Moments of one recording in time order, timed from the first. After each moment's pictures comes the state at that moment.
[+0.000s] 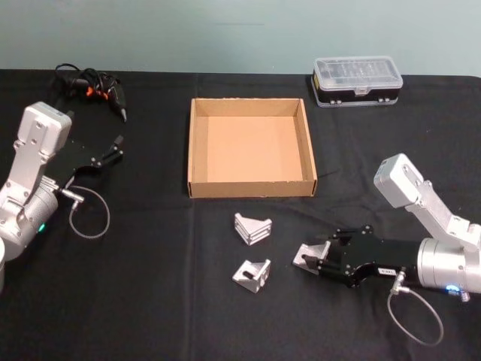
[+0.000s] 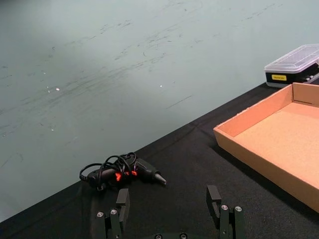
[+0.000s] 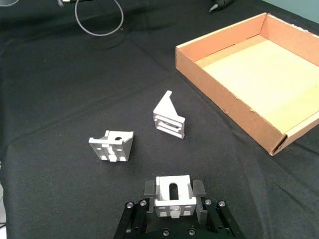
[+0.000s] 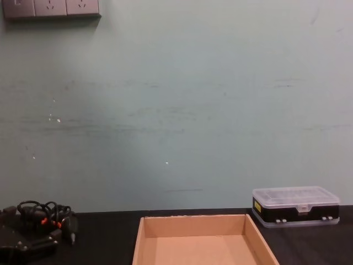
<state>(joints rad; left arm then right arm) -0.20 0.60 0.45 -1.41 -0.25 -0.12 0.03 0.19 0.77 -0.54 -1.66 0.42 0.29 0.62</state>
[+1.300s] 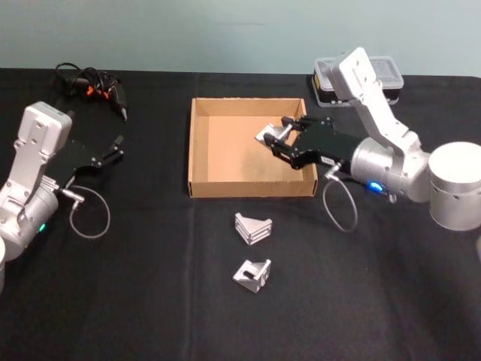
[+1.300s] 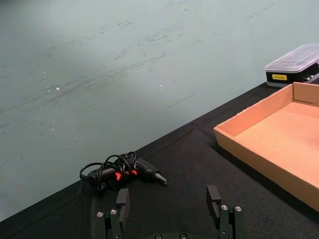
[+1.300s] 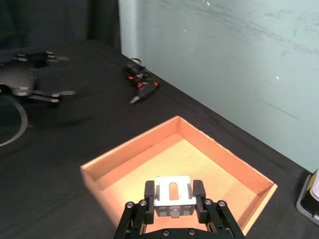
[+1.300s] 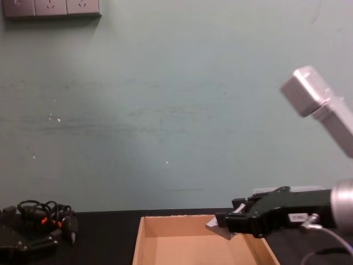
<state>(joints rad) -0.20 0.60 0.45 -1.41 -0.25 -0.12 0.03 0.46 0.44 -0.54 -1.42 0.28 0.25 0.43</state>
